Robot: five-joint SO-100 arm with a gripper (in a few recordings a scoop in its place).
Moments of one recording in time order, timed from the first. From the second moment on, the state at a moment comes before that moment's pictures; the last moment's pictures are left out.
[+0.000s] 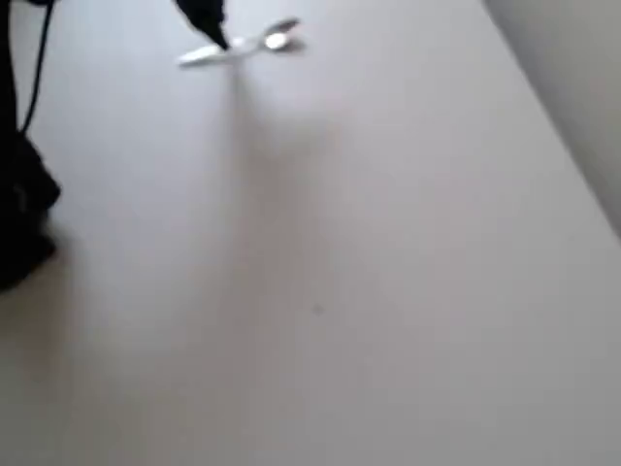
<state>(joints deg) -33.4 56.1 58.3 74.7 -47.8</state>
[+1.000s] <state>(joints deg) -22.1 53.7 56.0 75.8 -28.3</state>
